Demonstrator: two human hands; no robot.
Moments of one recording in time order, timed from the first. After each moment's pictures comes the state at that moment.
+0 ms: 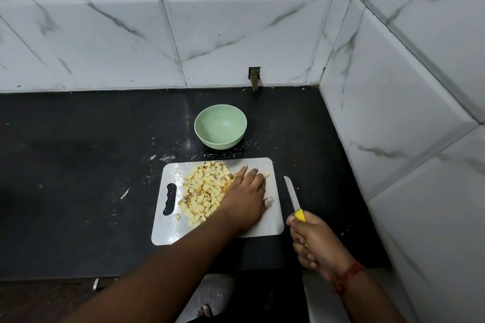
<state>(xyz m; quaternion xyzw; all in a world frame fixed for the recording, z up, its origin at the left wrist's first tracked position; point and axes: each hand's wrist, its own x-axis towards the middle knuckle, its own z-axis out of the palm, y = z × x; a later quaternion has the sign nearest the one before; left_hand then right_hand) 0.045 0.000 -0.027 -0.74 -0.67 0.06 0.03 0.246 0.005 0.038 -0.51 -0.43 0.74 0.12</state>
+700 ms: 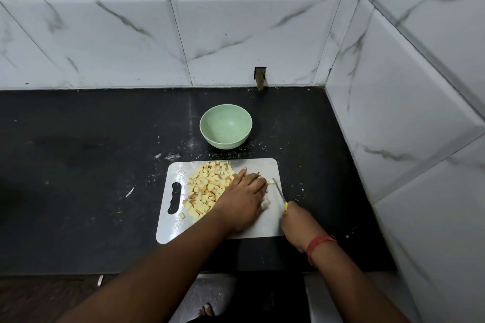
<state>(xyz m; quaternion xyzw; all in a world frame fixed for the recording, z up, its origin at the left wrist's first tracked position) 0.022 -0.009 -0.038 -0.77 -0.64 0.01 0.01 0.196 0.034 0.010 -0.57 -0.74 0.35 -0.10</state>
